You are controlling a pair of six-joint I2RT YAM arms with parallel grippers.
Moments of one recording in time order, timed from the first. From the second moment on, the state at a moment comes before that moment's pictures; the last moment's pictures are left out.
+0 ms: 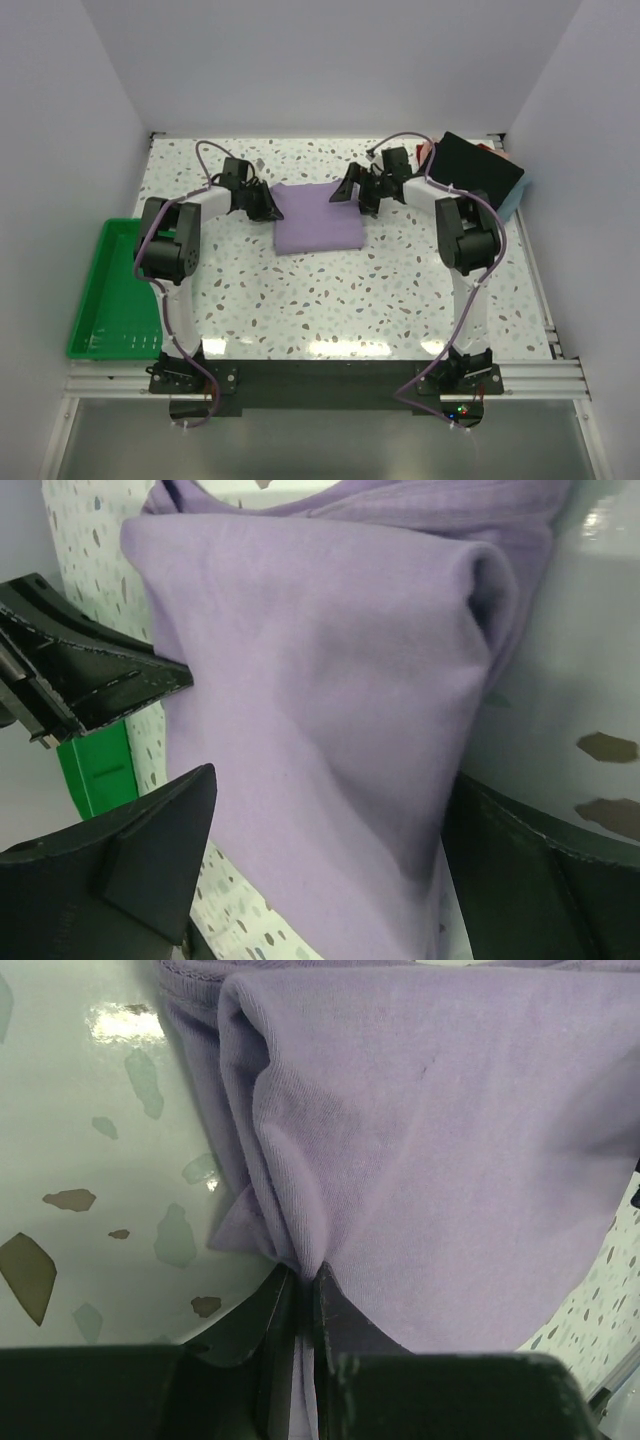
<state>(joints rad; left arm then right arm) -0.18 2.07 1.32 -0.21 0.43 -0.47 0.27 2.22 1.55 -0.18 -0.61 0.58</state>
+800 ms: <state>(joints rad) -0.17 2.07 1.32 -0.15 0.50 -0.50 0.35 2.27 1.58 -0.17 -0.52 0.58</state>
